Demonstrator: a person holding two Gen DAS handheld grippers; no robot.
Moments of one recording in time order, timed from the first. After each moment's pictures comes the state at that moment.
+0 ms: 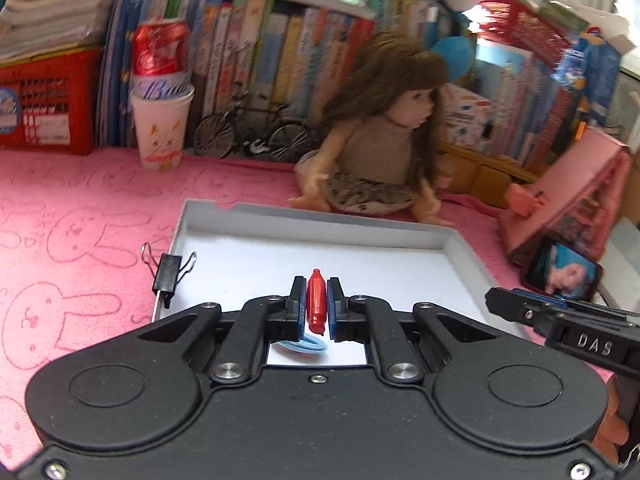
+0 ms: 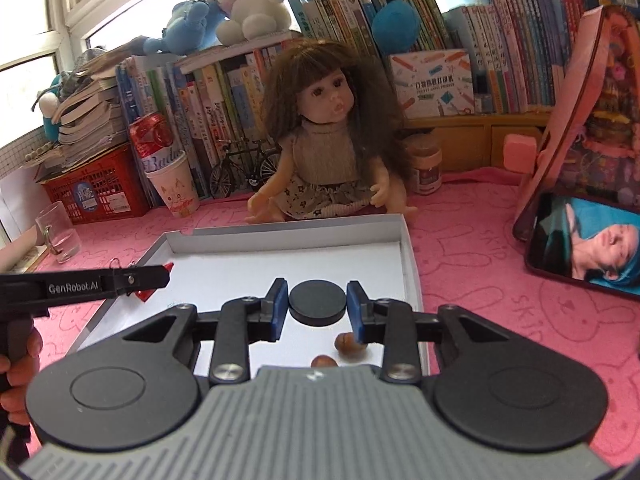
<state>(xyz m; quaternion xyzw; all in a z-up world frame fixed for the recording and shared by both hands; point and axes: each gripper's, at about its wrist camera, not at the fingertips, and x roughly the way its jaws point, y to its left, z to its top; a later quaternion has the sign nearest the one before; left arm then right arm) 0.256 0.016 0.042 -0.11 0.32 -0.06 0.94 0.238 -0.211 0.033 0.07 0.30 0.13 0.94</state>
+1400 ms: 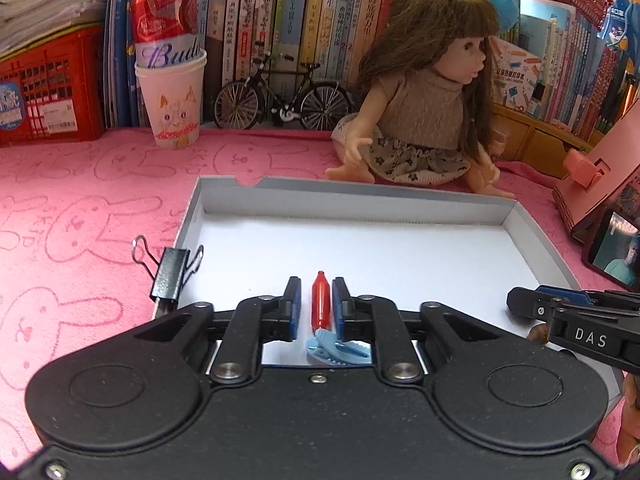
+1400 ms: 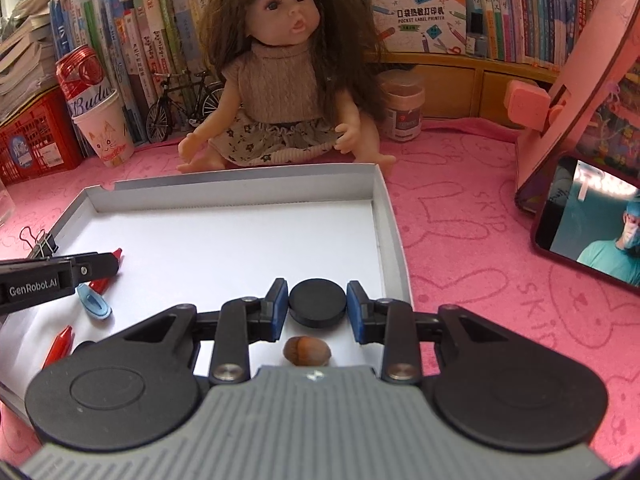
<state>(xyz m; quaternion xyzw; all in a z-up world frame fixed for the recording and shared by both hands) 0.296 0.009 0.012 -0.07 0.36 -0.02 0.93 0.288 -0.198 -0.001 0.03 0.37 0.08 0.93</state>
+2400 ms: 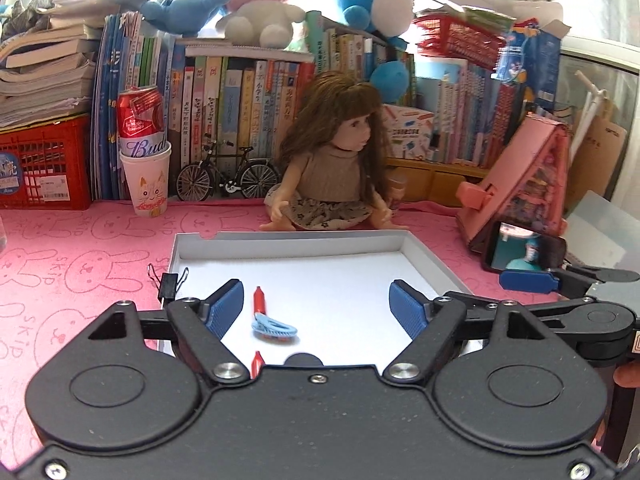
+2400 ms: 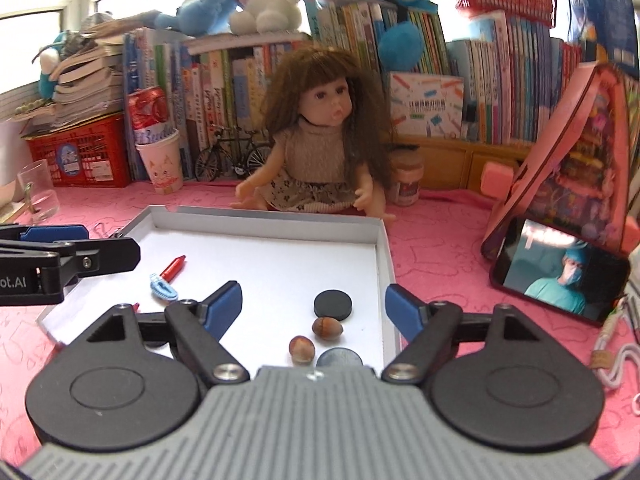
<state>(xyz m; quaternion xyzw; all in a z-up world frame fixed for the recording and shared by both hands) 0.174 0.002 0.070 -0.05 0.25 -0.11 0.96 0.189 -0.194 0.049 -0.03 0.26 0.10 0.96</state>
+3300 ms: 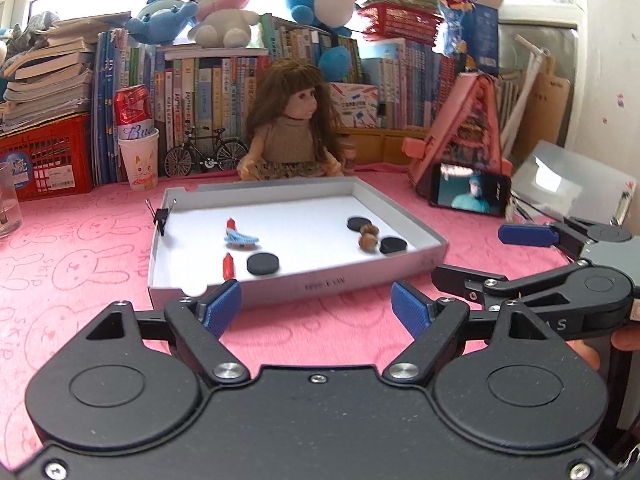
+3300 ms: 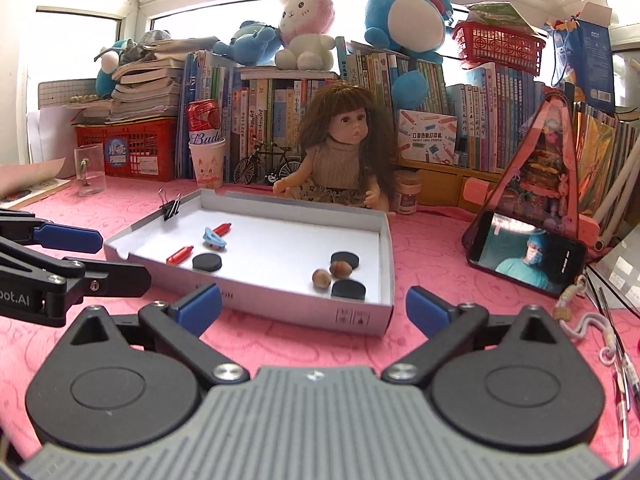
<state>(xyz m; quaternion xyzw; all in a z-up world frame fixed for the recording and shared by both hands) 0.044 -0.021 0.041 0.00 0.24 -0.14 0.96 0.069 -0.210 0.025 -0.06 0.20 0.13 0.97</state>
